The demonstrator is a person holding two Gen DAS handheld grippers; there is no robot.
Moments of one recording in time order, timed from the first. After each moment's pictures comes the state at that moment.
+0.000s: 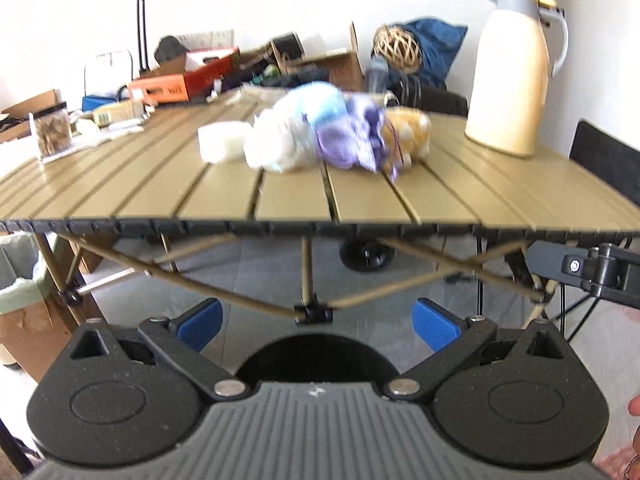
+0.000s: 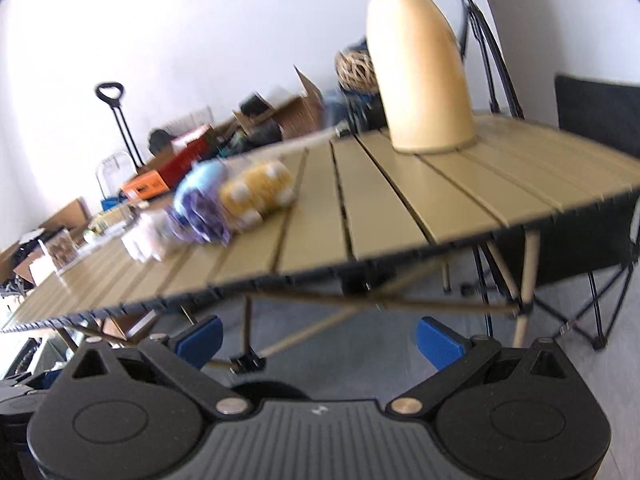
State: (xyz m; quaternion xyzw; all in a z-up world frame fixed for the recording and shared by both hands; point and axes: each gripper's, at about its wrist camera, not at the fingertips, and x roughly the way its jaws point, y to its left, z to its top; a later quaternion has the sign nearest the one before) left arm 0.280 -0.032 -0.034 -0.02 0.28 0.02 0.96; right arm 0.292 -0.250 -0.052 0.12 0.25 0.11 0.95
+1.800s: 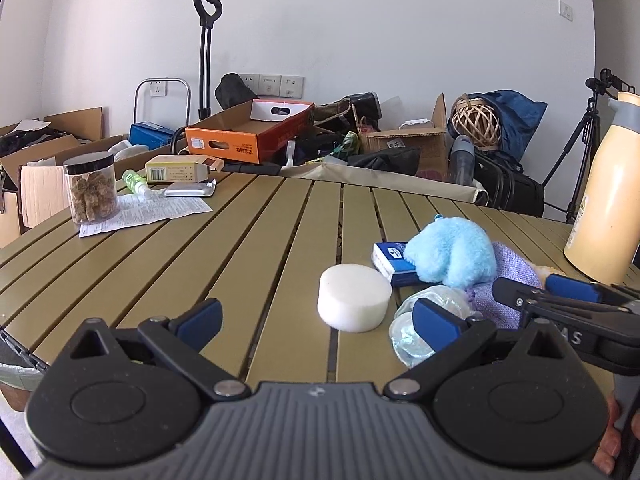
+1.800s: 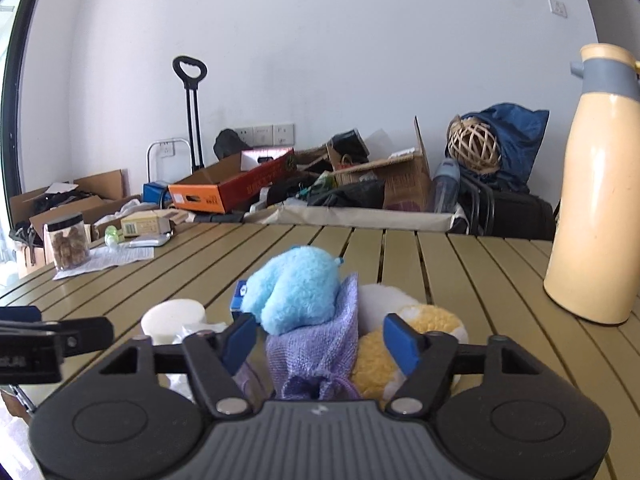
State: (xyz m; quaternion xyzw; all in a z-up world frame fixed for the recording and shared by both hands) left arm 0.389 0.086 0.030 -0.06 0.22 0.09 0.97; right arm 0.453 -0.106 0.001 -0.01 0.18 0.18 0.97
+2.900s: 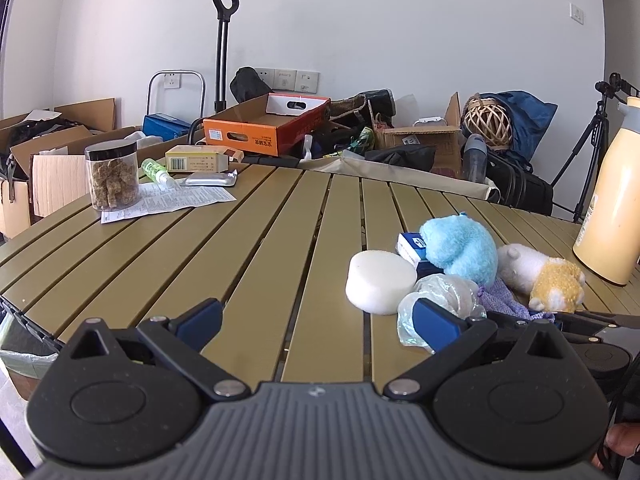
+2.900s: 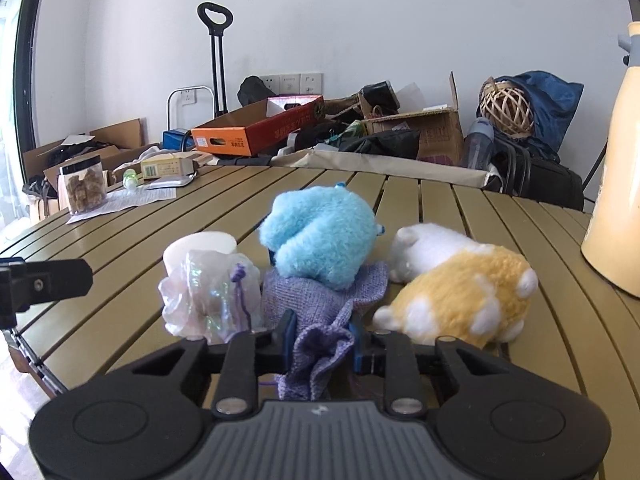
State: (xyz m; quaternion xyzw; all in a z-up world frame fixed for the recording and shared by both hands) left arm 0.372 0.103 0.029 -0.07 0.23 0.10 0.97; right arm 0.455 -0.077 -0.024 -0.04 0.24 0.21 0.95
